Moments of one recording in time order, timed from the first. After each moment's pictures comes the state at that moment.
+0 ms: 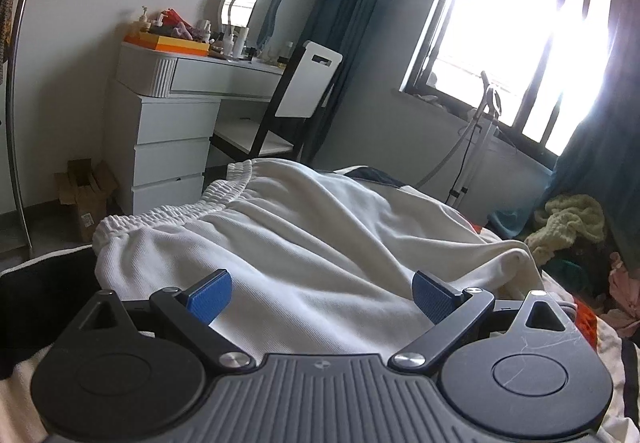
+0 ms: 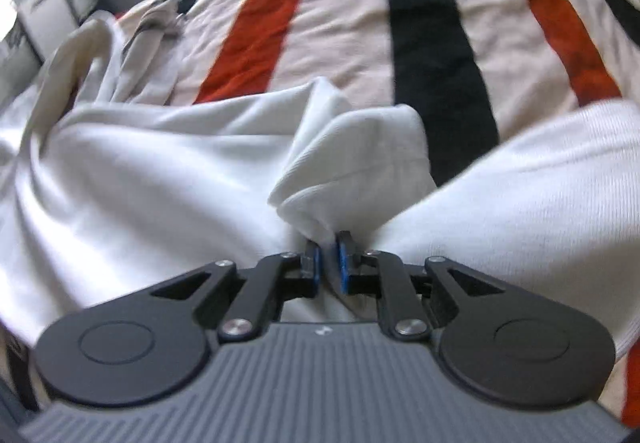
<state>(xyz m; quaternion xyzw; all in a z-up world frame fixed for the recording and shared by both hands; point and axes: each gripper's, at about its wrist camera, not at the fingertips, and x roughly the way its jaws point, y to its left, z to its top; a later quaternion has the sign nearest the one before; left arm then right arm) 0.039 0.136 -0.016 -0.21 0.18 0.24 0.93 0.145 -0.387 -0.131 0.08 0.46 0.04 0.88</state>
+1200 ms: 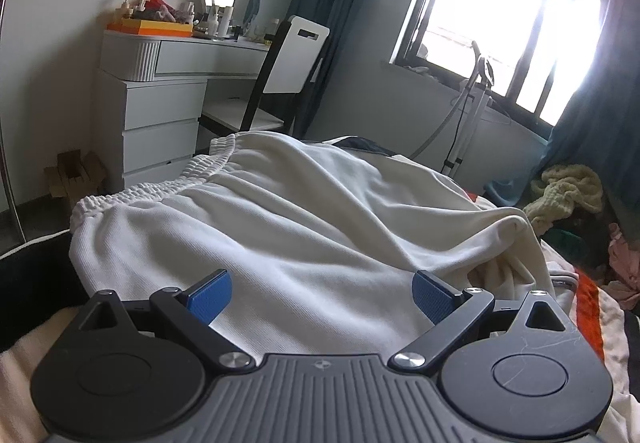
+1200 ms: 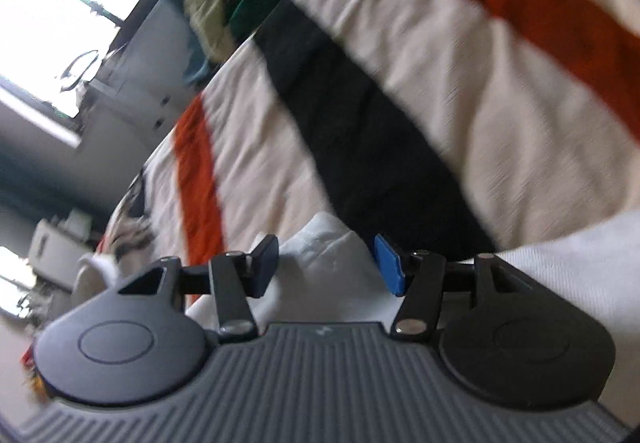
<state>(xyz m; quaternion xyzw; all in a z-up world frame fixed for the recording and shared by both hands) 0.056 0.131 -0.031 -0.20 0.22 0.22 0.93 0.194 -0.484 -0.149 0.41 0.37 -0.03 0.83</state>
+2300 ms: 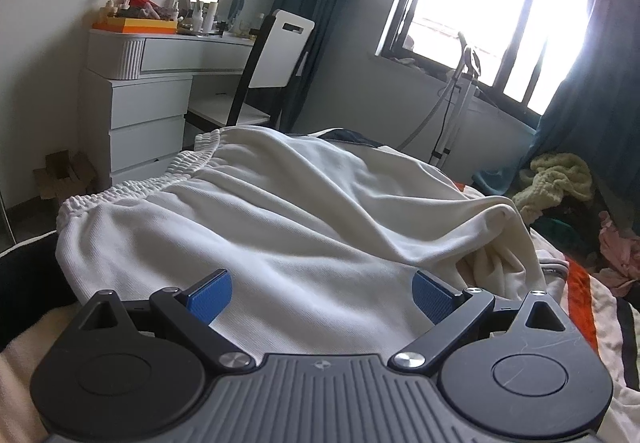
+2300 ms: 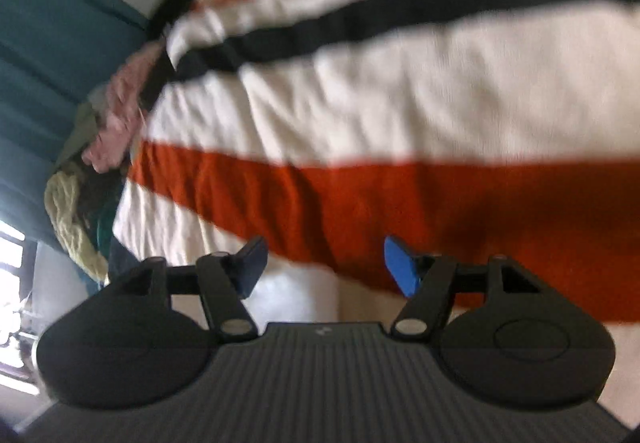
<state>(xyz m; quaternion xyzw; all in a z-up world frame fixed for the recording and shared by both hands) 0.059 0.127 -0.032 -0.19 0.23 0.20 0.93 0.015 -0.590 -0.169 0.57 0.22 -0.35 0.71</state>
